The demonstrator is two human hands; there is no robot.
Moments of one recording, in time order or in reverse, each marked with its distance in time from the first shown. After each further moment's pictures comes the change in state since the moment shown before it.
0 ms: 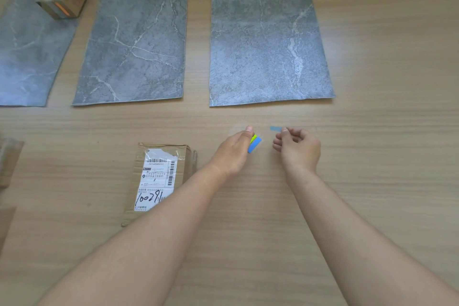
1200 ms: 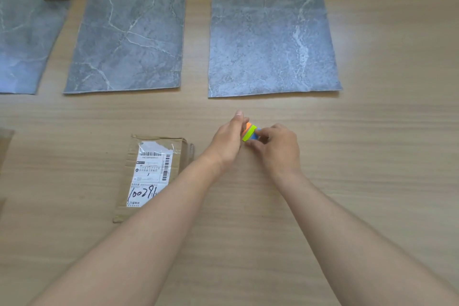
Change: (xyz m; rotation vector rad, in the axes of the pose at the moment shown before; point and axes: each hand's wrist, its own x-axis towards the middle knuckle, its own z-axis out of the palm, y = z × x) left_hand 0.014 0.004 -0.003 -0.311 0.006 -0.102; right_hand 0.003 0.021 0.016 -0.800 -0.351 -0.483
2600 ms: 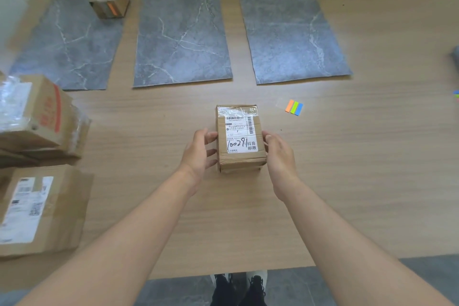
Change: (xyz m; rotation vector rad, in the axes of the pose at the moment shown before) left_hand -0.161 -0.078 -0.230 -0.240 0.128 0.001; right_hand -0.200 -0.171 0.084 0.821 0.095 0.432
